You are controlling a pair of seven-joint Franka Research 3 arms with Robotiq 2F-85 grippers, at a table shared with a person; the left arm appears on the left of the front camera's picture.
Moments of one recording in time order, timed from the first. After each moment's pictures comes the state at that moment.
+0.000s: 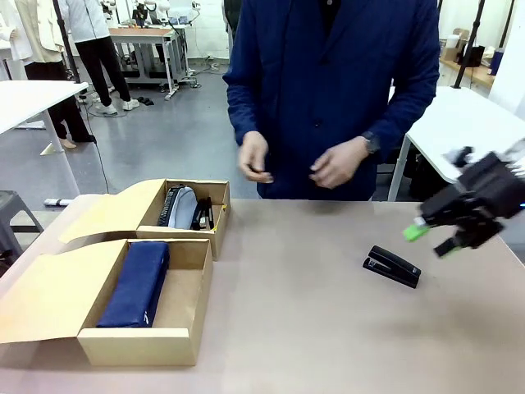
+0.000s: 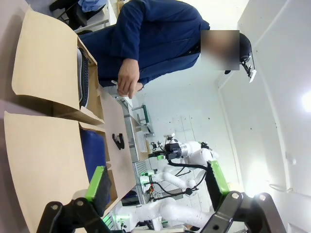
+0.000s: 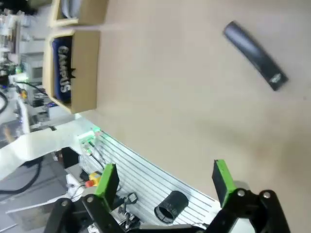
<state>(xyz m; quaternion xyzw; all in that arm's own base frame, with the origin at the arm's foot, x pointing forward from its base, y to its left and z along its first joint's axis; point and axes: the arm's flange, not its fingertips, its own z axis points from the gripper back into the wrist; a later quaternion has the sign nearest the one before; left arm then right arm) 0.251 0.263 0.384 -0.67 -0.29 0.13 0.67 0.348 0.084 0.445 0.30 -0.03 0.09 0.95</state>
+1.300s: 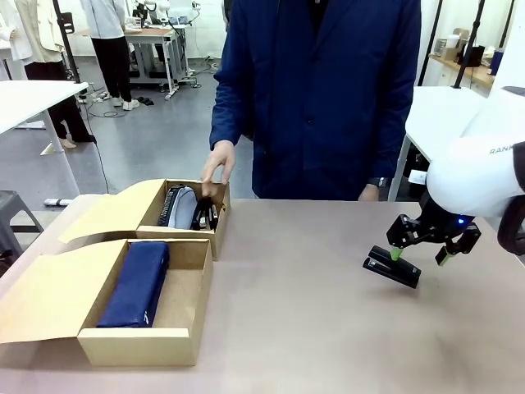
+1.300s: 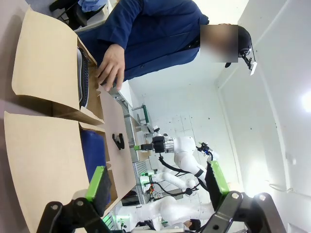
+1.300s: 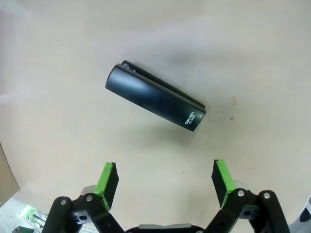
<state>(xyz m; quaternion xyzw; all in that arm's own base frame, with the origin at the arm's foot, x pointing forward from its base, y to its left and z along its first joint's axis) 0.251 0.263 0.384 -0.67 -0.29 0.13 0.67 0.397 0.106 0.382 0.06 -0.06 -0.03 1.00</state>
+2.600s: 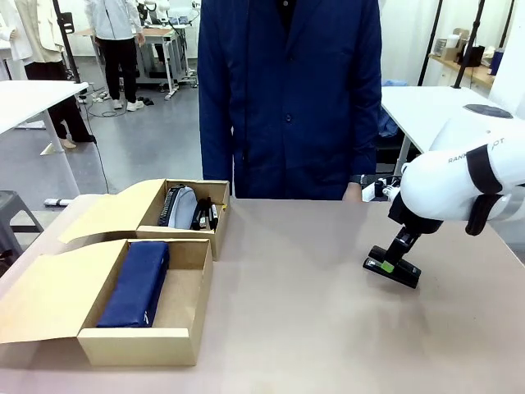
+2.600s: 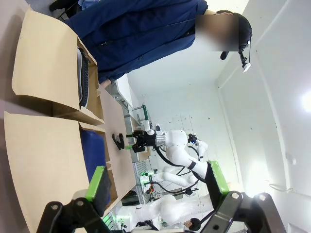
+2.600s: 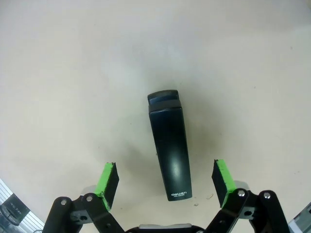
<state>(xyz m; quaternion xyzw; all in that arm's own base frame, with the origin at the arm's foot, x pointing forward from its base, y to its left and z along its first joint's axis) 0.251 0.263 0.384 -0.67 -0.29 0.13 0.67 0.444 0.121 0.342 0.03 -0.08 0.40 0.91</state>
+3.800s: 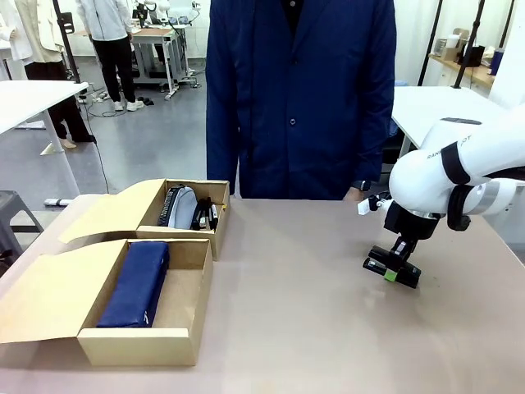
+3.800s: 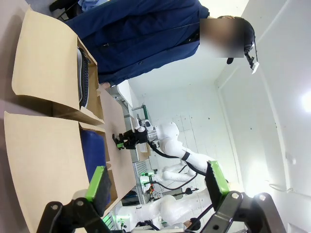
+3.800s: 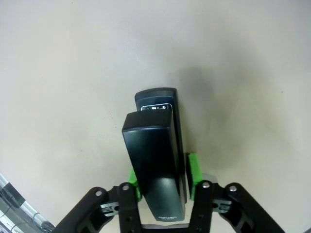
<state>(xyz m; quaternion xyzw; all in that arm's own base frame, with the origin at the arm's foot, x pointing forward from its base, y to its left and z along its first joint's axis) 0.251 0.263 0.384 -0.67 -0.29 0.13 0.67 0.475 0.115 0.304 0.06 0.00 0.42 0.91</state>
